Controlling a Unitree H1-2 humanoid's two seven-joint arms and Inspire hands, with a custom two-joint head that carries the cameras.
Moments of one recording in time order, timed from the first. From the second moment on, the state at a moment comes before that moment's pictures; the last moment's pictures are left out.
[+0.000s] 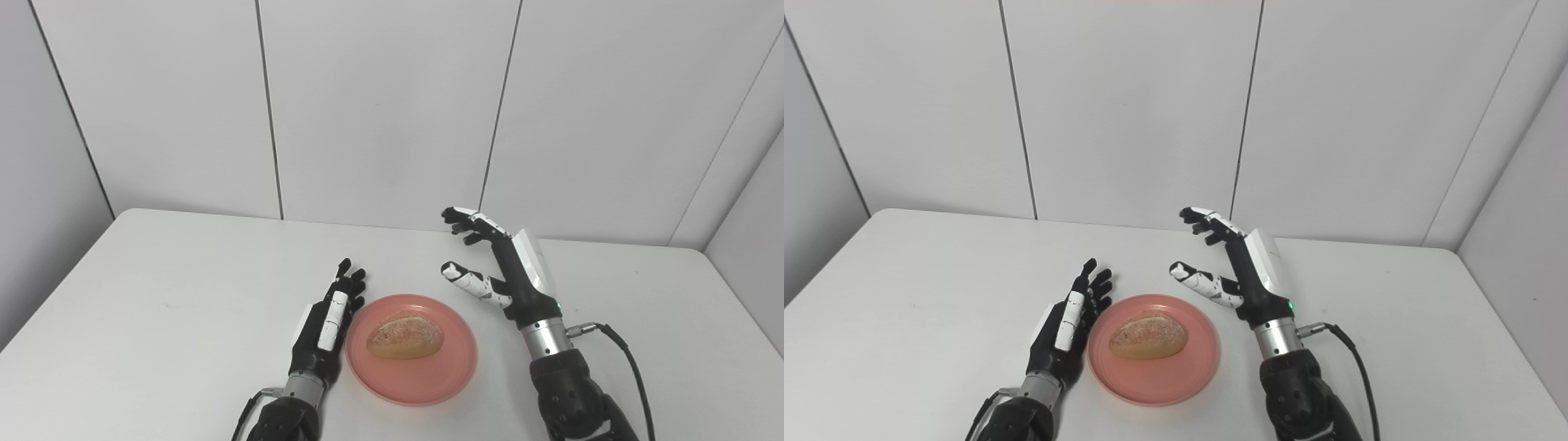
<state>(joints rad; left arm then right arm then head) -0.39 -0.06 0.03 0.38 -0.10 -0.14 -0.05 -0.52 -0.10 0.13 0.27 -0.29 -0.27 -0.14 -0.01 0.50</state>
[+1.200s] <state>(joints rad) -0.48 0.06 0.09 0.49 -0.12 -0.10 -0.03 -0.54 0.09 -0.12 0.59 0.08 -0.25 -0.20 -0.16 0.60</state>
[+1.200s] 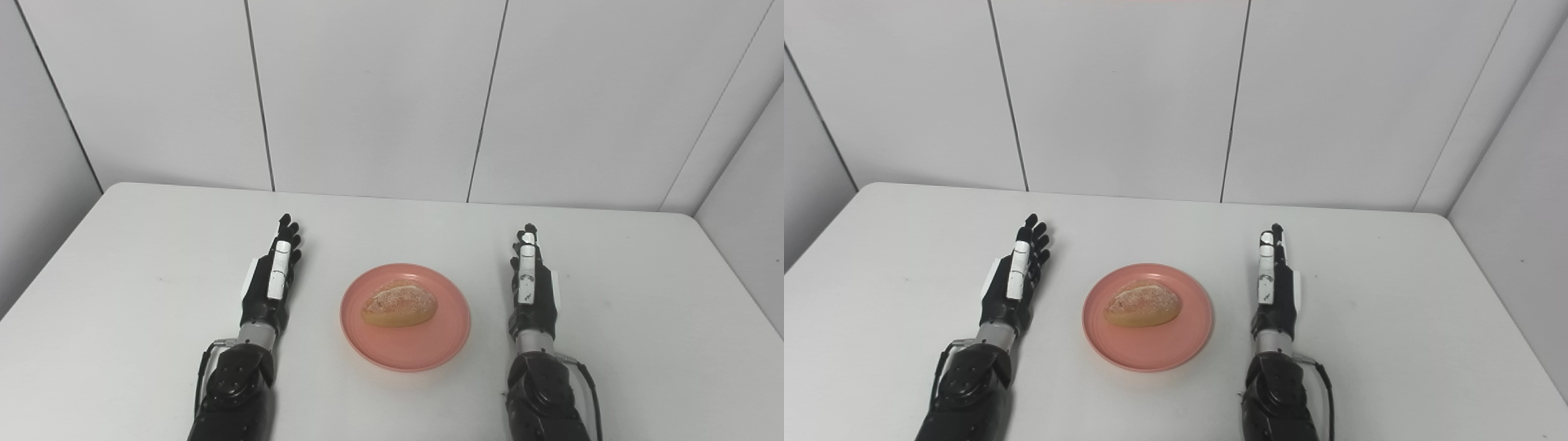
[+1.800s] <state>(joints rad) -0.49 0.02 0.11 0.55 -0.07 -0.26 0.06 -0.52 0.08 -0.12 0.58 0.10 -0.24 -0.17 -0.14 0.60</state>
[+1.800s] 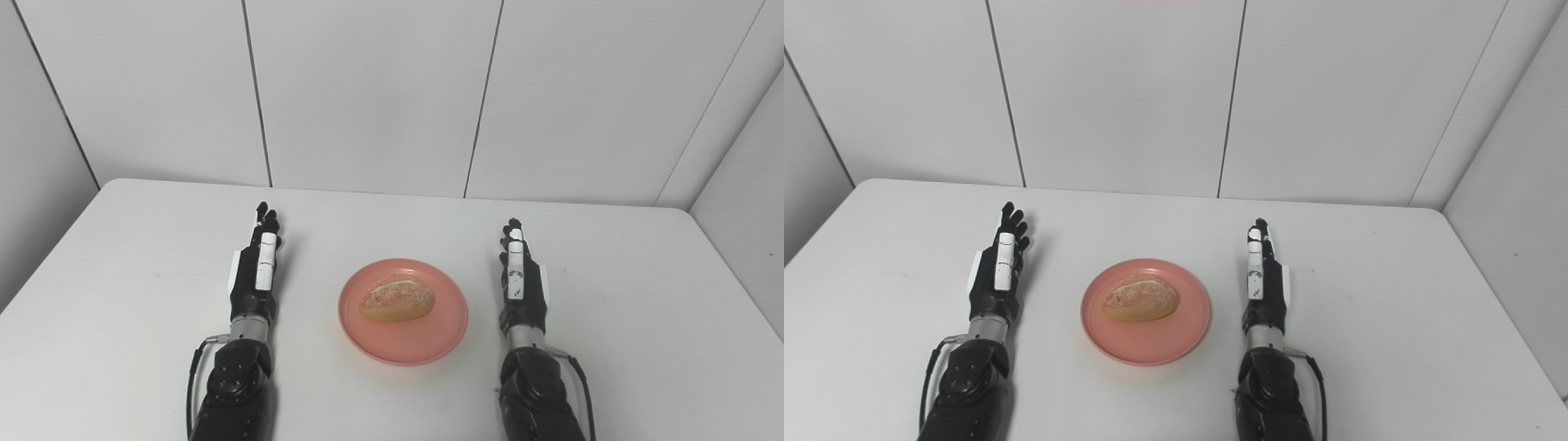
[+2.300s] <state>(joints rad) -0.49 0.01 0.10 0.52 -0.10 -0.16 0.05 -0.51 0.07 -0.10 0.58 0.11 -0.23 -0.13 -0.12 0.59</state>
